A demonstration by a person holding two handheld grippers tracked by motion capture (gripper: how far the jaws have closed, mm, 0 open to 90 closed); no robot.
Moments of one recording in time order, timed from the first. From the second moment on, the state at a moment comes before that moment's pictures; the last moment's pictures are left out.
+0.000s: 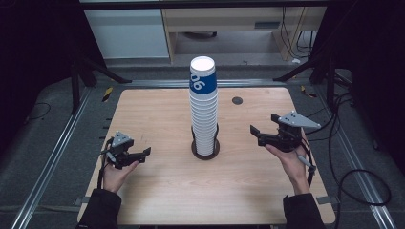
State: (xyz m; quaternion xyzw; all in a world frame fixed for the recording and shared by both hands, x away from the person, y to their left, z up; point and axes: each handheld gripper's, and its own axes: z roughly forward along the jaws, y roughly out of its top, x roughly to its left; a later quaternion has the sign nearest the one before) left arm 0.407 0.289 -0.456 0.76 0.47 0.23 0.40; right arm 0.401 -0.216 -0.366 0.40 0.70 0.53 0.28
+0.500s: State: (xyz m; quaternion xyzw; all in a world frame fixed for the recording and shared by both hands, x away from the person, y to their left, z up) left arm 0.408 0.282 -0.458 0.77 0.45 0.22 0.40; right arm 0.403 -0.184 -0.294 0.34 0.68 0.59 0.27
